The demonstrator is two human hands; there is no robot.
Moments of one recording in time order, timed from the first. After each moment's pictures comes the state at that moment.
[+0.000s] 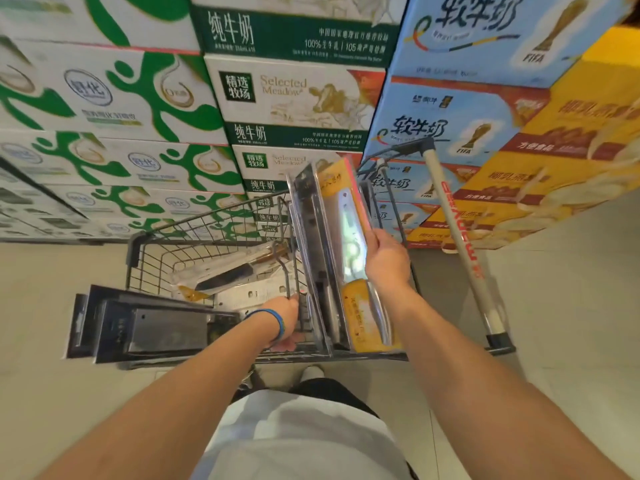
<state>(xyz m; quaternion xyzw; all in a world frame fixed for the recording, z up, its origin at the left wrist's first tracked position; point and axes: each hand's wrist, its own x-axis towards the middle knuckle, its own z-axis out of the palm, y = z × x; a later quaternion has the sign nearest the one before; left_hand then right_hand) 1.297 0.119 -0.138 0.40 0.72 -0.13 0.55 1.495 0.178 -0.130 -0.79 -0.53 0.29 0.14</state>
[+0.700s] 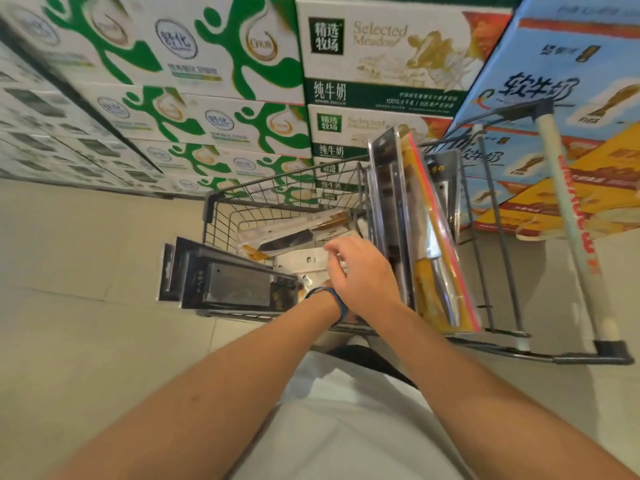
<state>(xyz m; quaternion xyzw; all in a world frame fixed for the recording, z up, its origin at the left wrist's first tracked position) 1.260 0.110 -0.168 0.62 0.56 -0.30 0.46 1.347 0.111 -0.122 -0.54 -0.76 0.30 0.22</state>
